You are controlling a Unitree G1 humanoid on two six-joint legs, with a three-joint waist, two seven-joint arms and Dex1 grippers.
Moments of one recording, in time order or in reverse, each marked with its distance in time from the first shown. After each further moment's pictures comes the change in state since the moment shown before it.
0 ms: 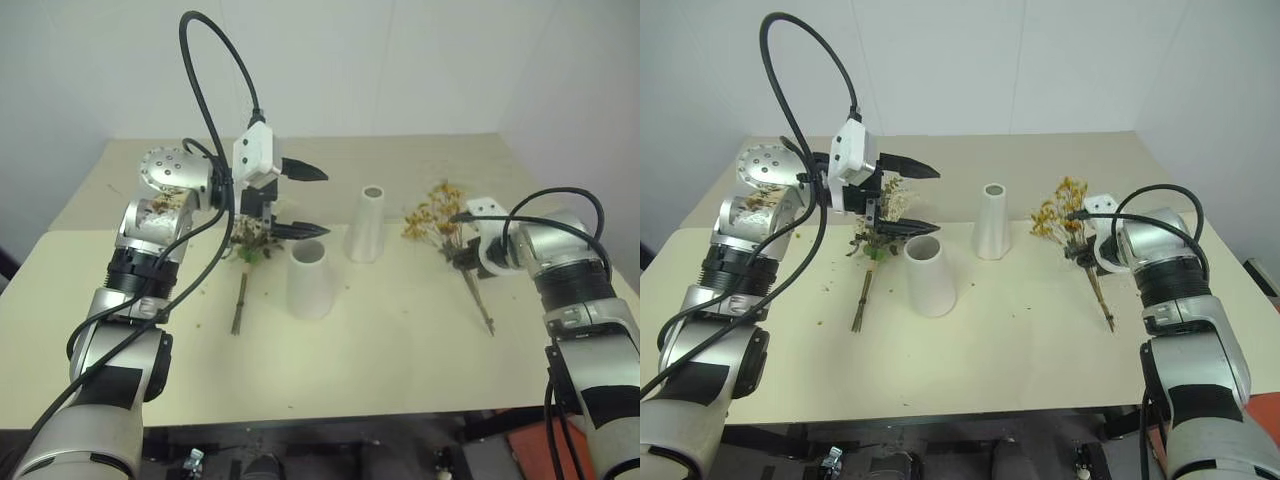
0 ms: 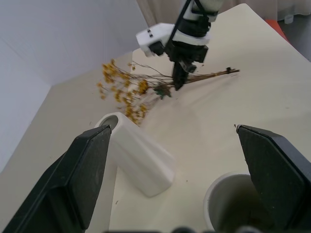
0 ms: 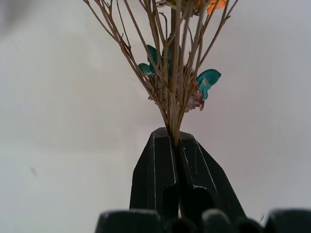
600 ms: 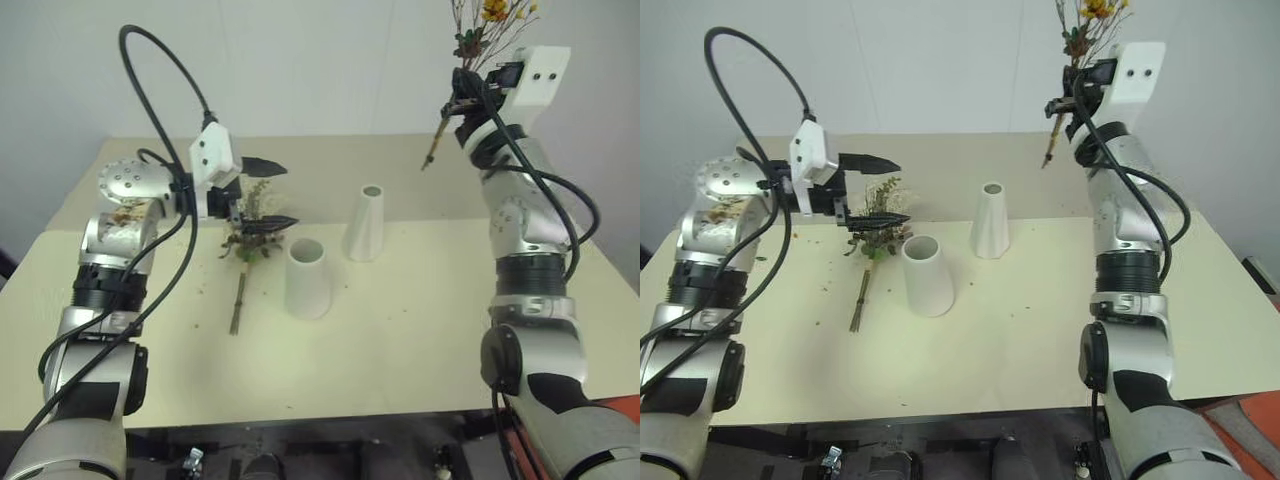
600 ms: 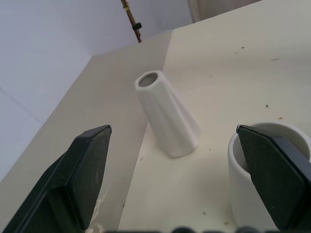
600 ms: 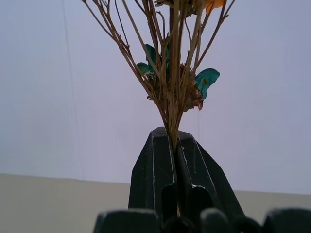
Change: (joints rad) left arm 0.144 0.126 0.112 -0.082 -0.003 0.073 0.107; right arm -0.080 0.345 -0.386 0.049 0.165 -1.016 -0.219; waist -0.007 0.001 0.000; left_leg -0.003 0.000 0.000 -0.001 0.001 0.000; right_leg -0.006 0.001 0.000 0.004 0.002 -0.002
